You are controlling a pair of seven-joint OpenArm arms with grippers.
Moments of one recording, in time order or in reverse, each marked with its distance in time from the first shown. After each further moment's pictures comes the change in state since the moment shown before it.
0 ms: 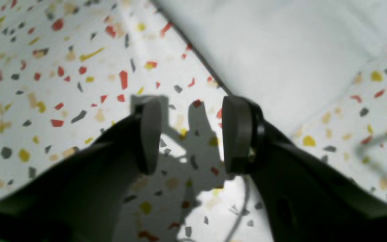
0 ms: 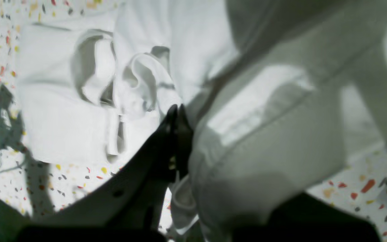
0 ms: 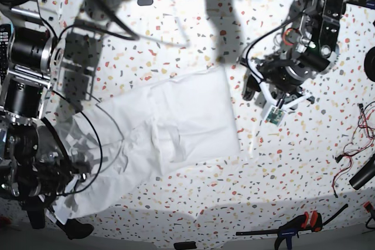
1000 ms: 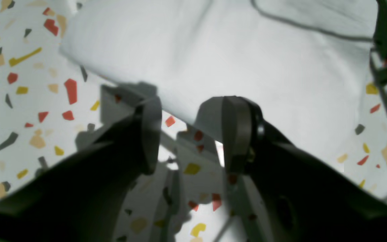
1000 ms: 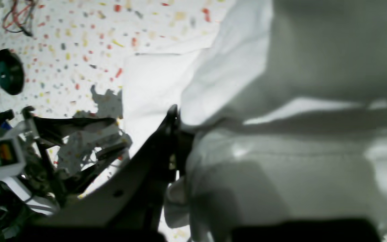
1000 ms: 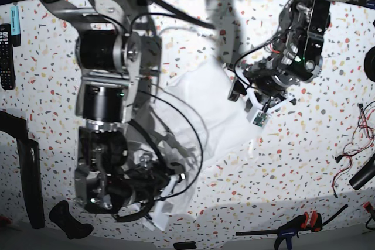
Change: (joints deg) left arm -4.4 4.4 0.0 -13.0 -2.4 -5.3 -4.8; right arm -0.3 -25.9 0.1 0.0 -9.7 -0.2 0.1
